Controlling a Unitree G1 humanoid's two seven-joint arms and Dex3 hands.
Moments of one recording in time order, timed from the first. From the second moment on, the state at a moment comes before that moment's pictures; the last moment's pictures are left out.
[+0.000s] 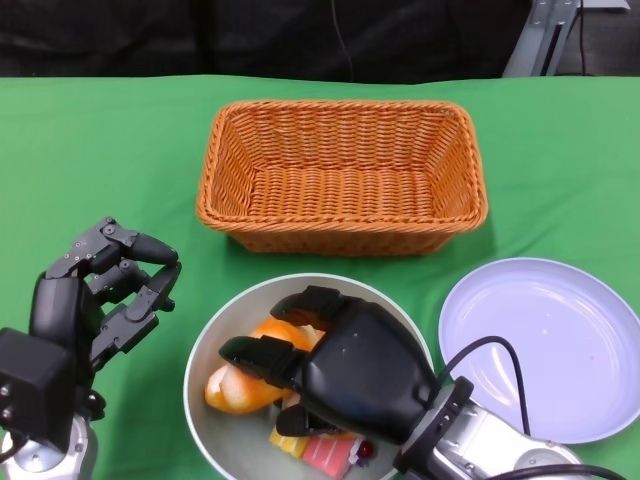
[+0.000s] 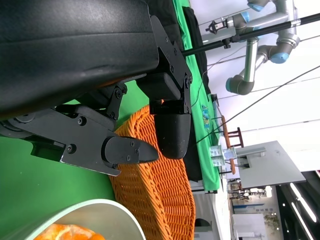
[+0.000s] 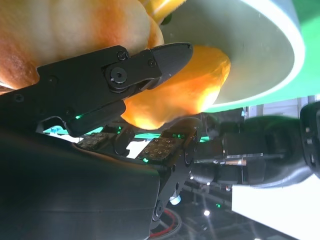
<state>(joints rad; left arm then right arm) -0.24 0.06 0.17 0.65 -0.11 -0.67 -0.12 -0.35 -0.12 0.73 0.22 -1.20 -0.22 -0.39</state>
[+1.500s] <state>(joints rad) -0.23 0.08 0.17 0.67 0.01 -0.73 0.02 -0.51 -0.13 0.67 0.49 -0.91 -0.50 -0.67</state>
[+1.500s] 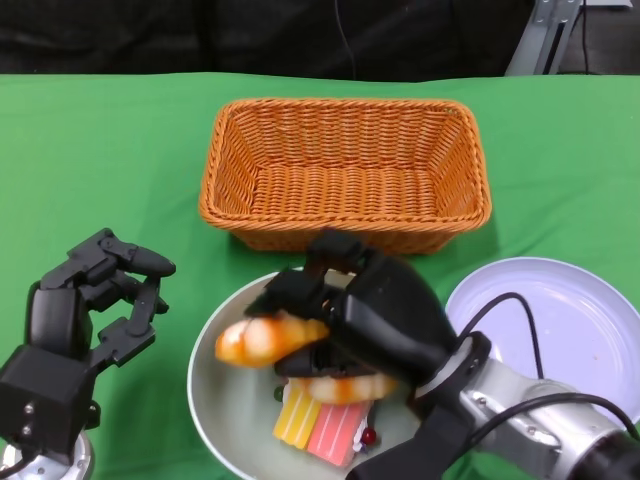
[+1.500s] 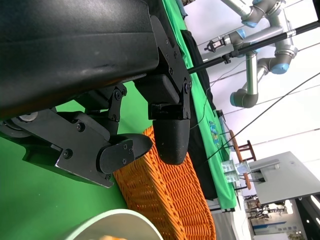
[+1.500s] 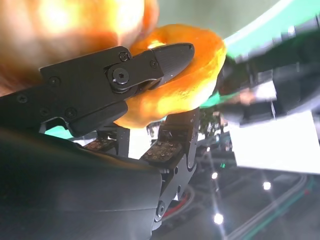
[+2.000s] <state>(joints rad) -0.24 0.09 0.17 0.71 0.03 -0.75 0.02 -0.33 -0.17 0.46 0.14 -0.78 -0.51 -0.50</state>
